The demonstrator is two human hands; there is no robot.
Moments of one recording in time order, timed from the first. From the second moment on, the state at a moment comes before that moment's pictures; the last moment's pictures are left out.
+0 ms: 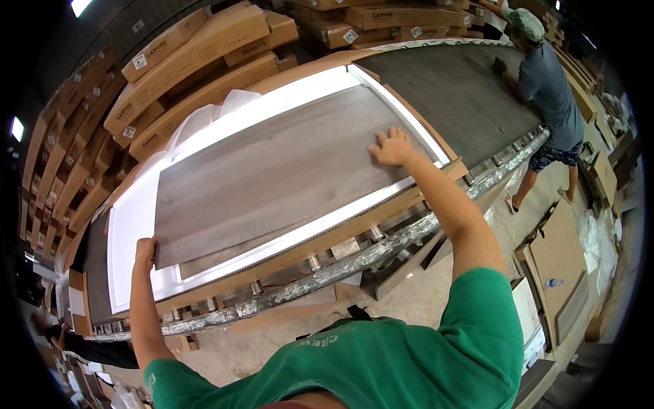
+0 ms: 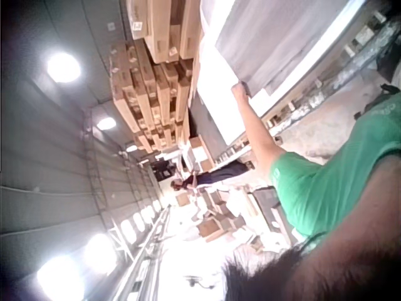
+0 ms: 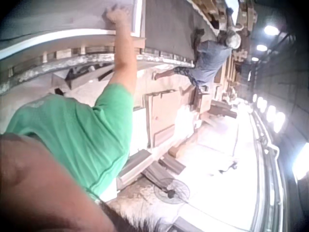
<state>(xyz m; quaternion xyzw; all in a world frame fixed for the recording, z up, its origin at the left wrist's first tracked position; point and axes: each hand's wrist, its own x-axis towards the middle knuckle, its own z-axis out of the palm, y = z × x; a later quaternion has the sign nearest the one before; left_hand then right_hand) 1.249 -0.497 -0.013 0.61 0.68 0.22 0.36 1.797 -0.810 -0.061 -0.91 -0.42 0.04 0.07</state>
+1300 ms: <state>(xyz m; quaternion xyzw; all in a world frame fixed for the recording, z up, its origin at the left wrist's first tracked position) 1.202 -0.742 -0.031 0.72 0.51 0.47 -0.03 1.666 -0.809 -0.018 -0.64 -0.55 0.07 0.53</state>
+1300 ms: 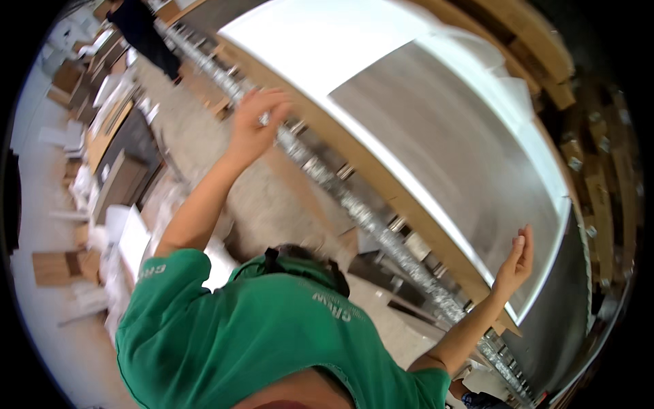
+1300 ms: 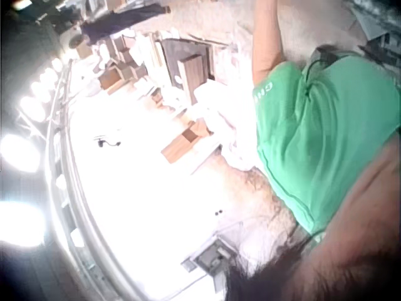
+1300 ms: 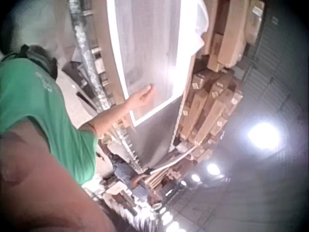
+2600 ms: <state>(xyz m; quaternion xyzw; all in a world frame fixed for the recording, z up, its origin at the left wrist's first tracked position) 1.154 -1.213 -0.314 -0.57 0.73 0.37 0.09 0.895 -0.652 -0.324 0.05 -0.86 0.02 -0.50</state>
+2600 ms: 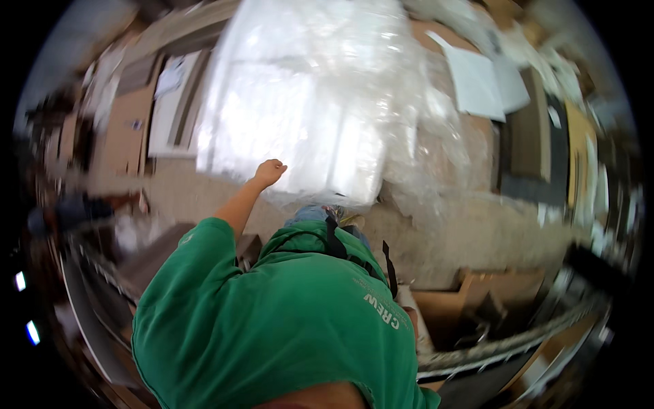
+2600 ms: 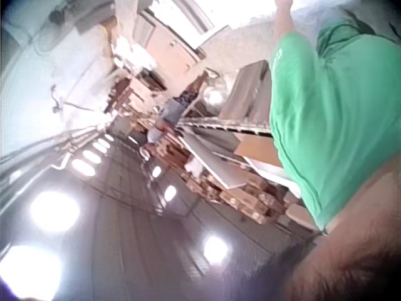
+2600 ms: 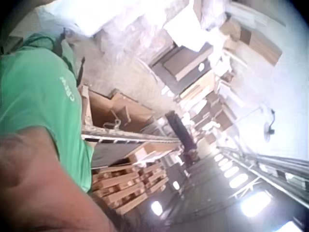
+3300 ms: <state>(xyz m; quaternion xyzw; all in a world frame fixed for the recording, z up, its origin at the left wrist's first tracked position) 1.378 -1.010 -0.282 -0.75 0.48 0.46 -0.03 0.881 -1.060 -0.385 0.60 -0.69 -0.01 -0.41</state>
